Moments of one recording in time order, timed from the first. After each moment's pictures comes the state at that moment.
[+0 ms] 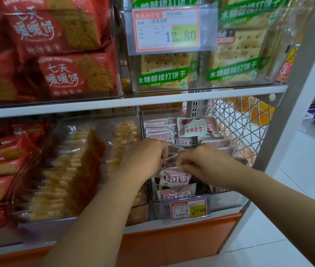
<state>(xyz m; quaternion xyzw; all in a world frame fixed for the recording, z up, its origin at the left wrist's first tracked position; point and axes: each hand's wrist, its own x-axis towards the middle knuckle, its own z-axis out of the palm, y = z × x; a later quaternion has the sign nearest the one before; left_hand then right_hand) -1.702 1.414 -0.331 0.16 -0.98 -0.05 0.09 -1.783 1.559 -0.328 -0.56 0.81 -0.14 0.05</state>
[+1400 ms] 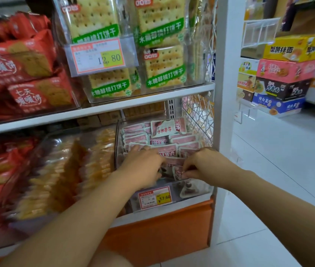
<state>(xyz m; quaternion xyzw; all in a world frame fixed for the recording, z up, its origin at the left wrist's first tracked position) -1.716 1.479 -0.336 0.03 -0.99 0.12 -0.04 -1.804 1.647 -0.352 -0.50 0.86 -0.09 0.01</state>
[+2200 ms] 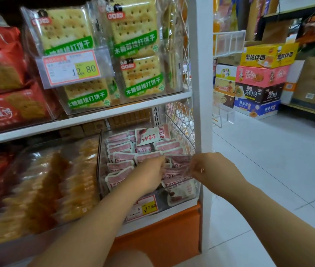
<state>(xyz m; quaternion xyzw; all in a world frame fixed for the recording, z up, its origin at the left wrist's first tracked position) -1.748 1.507 -0.357 0.05 -0.99 -0.12 -0.01 -1.791 1.683 -0.348 -0.29 0.93 -0.22 -0.01</state>
